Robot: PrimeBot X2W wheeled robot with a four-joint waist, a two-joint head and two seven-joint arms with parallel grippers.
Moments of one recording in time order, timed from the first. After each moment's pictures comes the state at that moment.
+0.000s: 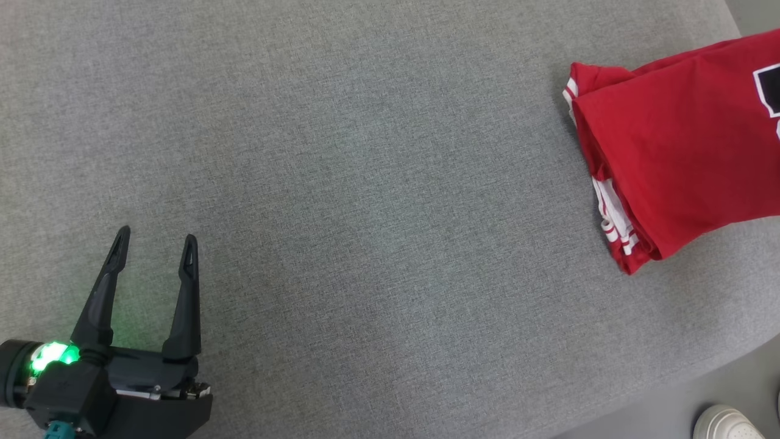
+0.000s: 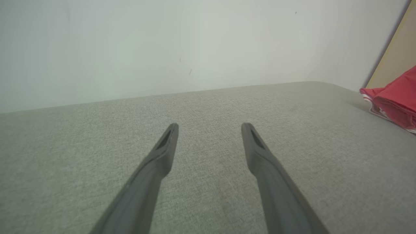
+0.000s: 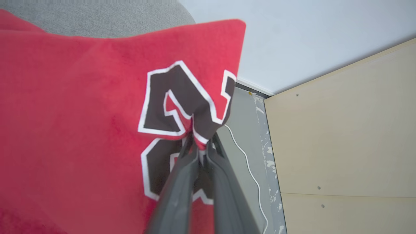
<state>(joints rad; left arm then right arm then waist) -0.13 0.21 -0.02 -0.14 -0.13 -0.13 -0.26 -0.62 -0.69 0.11 0.28 0.17 0.13 0.41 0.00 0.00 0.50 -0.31</state>
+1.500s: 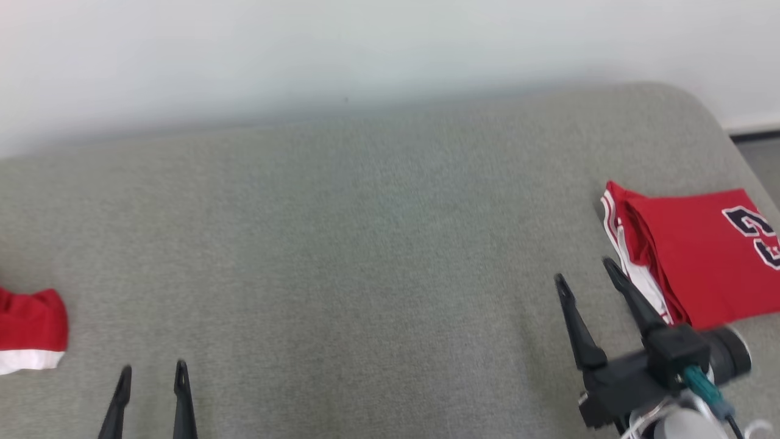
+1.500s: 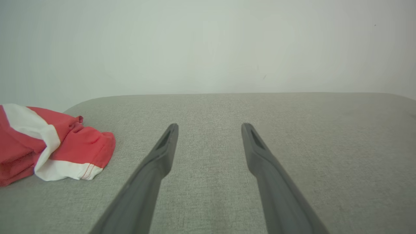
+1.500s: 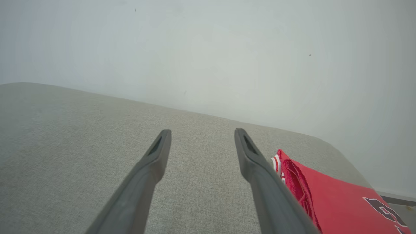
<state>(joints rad) 0.09 0.06 0.10 0.02 -0.11 -0.10 -0.26 -0.19 -0.23 0.18 0.19 0.07 0.13 -0.22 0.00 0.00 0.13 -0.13</state>
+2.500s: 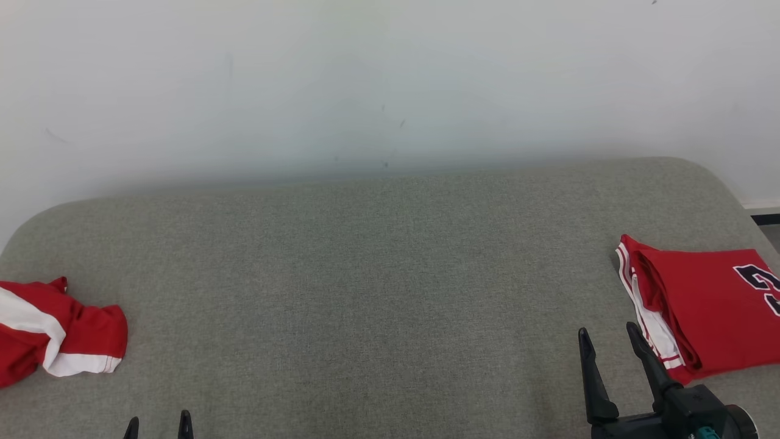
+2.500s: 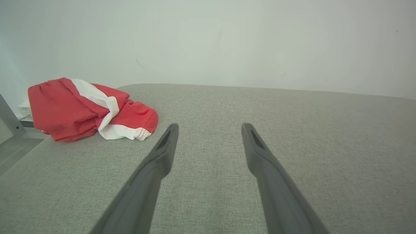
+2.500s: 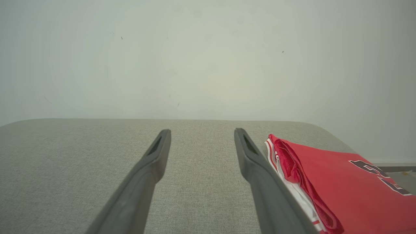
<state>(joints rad) 0.17 0.05 0.13 0.13 -0.12 -0.12 -0.26 0.01 -0.06 0.00 0.19 0.04 0.13 -0.26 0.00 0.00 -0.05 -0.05</state>
